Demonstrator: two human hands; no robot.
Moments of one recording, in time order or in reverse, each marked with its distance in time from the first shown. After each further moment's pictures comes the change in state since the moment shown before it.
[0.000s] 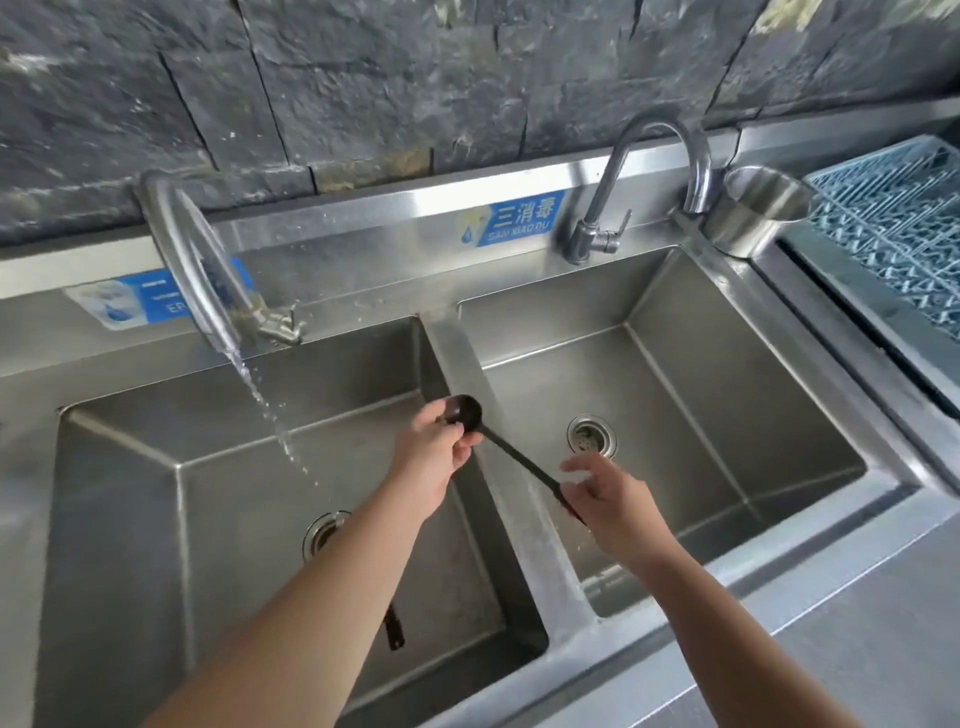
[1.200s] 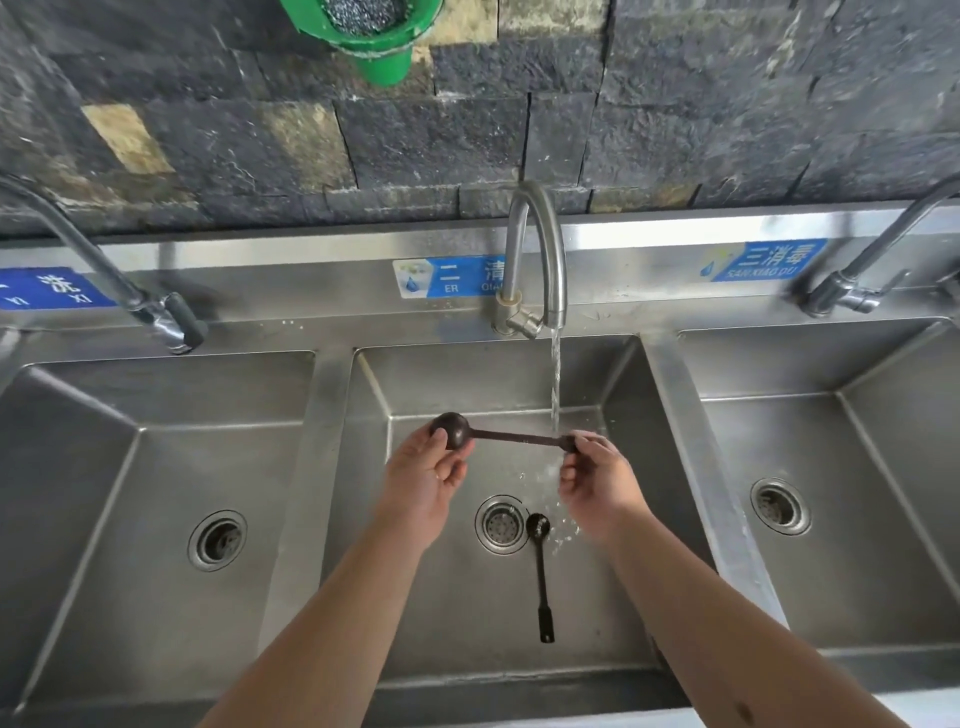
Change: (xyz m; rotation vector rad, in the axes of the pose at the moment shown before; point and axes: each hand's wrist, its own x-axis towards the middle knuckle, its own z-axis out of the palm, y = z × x) left_hand -0.087 0.057 -0.252 -0.410 0.223 0.217; right_hand 0.023 -0.155 0.219 1.308 -0.270 0.426
